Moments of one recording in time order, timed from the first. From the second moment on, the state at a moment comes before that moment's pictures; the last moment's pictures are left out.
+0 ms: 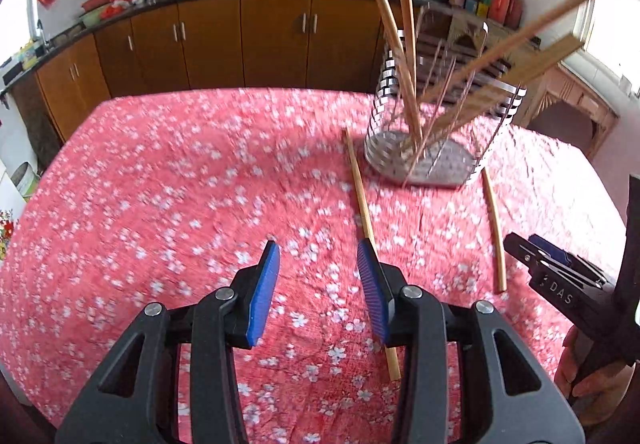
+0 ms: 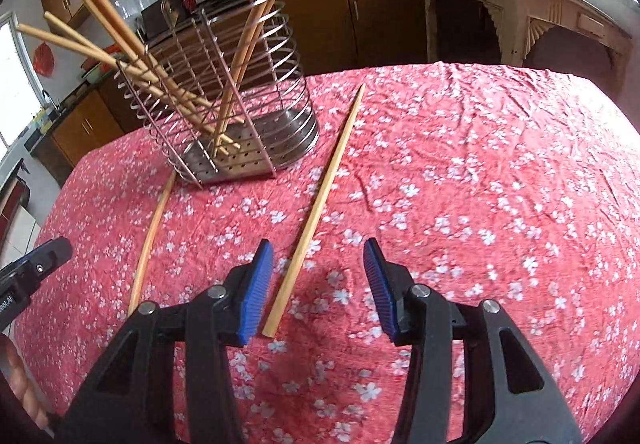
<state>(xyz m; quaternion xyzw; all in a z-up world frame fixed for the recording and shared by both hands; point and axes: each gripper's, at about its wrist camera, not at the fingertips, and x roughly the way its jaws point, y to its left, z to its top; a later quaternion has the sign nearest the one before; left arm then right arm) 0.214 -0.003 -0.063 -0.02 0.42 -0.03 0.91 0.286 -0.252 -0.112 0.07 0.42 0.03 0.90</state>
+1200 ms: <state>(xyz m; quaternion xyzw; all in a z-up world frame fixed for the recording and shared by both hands) 0.261 0.032 -0.107 -0.07 0.45 -0.04 0.89 0.299 -0.337 -0.117 0.09 0.41 -0.04 0.90</state>
